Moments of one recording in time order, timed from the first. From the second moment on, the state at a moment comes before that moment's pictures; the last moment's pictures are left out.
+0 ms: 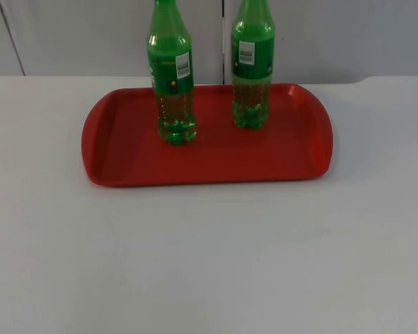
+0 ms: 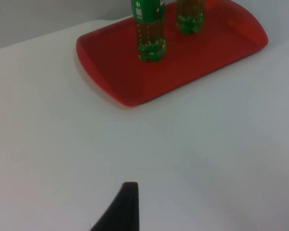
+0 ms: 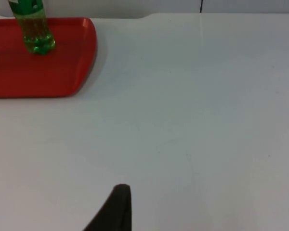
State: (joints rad) right arm 0.05 0.00 -0.52 -0.02 1.08 -0.01; left arm -0.53 0.00 -0.50 0.09 1.08 -0.05
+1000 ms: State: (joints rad) right arm 0.05 0.00 -0.52 -0.02 1.08 -0.01; left arm -0.53 0.00 -0.50 0.09 1.08 -0.05
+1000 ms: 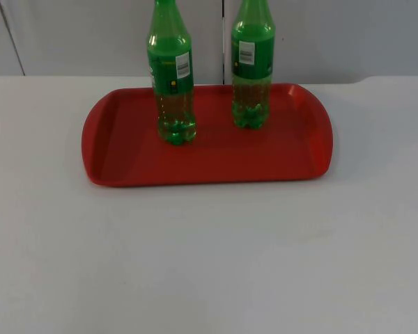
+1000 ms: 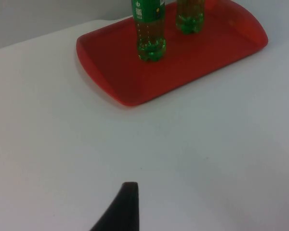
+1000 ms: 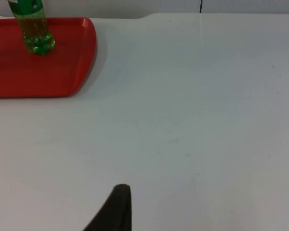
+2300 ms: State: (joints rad) right arm 0.05 0.00 -0.52 -0.02 1.08 -0.01; left arm -0.18 0.00 -0.50 0.09 1.08 -0.05
